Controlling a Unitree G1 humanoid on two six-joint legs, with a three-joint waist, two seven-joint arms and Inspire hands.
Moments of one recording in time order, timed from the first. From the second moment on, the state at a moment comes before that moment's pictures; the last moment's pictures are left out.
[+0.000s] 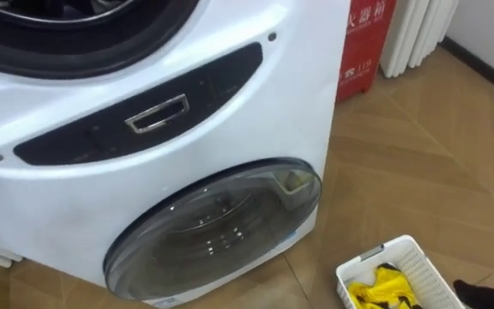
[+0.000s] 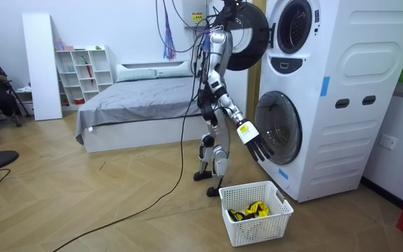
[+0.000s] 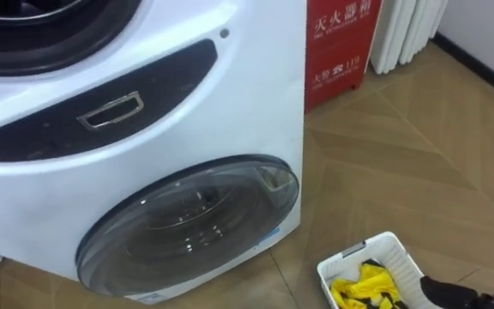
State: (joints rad) left arm 0.09 0.27 -0.22 1.08 -0.01 -0.04 0.08; right arm -0.08 -0.42 -0.18 0.81 0.07 -0.12 -0.44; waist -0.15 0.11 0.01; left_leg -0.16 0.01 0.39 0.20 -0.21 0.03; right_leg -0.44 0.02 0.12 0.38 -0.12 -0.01
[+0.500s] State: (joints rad) left arm 0.15 0.24 -0.13 1.07 -0.04 -0.01 0.11; right arm 0.07 -0.30 0.02 1.06 0.06 -0.06 -0.27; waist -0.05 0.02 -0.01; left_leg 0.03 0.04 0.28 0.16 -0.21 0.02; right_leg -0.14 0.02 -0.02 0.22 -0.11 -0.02
